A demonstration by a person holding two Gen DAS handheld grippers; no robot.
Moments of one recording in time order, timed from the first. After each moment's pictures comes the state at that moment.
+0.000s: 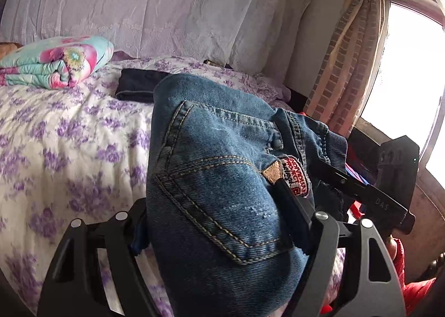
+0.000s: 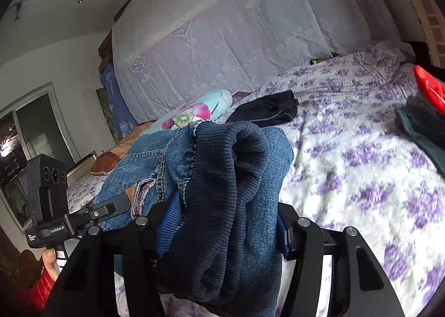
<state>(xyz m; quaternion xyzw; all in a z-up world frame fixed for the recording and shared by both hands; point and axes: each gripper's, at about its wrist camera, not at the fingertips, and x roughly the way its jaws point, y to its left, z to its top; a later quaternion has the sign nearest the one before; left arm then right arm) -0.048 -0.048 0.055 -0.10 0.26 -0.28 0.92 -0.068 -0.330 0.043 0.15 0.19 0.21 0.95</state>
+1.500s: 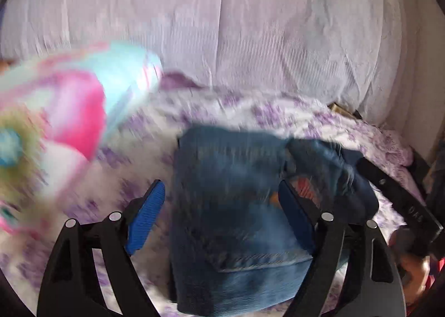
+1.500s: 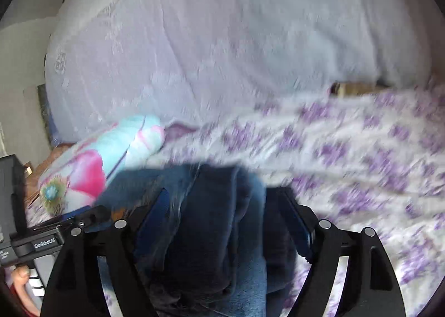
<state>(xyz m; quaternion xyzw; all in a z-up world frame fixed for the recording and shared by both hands) 0.396 -0.034 0.064 -0.08 0.25 -0.09 0.96 0.395 -0.298 0.063 0.07 0.15 0.09 0.98</state>
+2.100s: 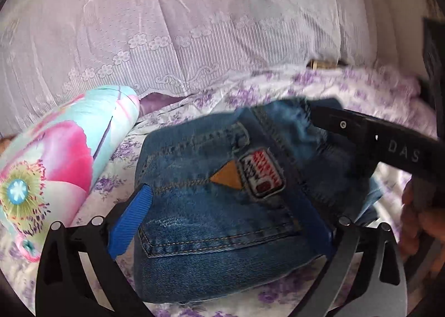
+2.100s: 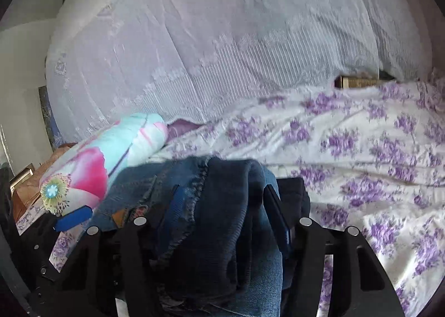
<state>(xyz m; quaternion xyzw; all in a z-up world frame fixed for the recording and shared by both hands) 0.382 -0.091 0.048 0.06 0.24 -0.10 0.97 0.408 -0.288 0.051 0.09 0.16 0.12 0.98</state>
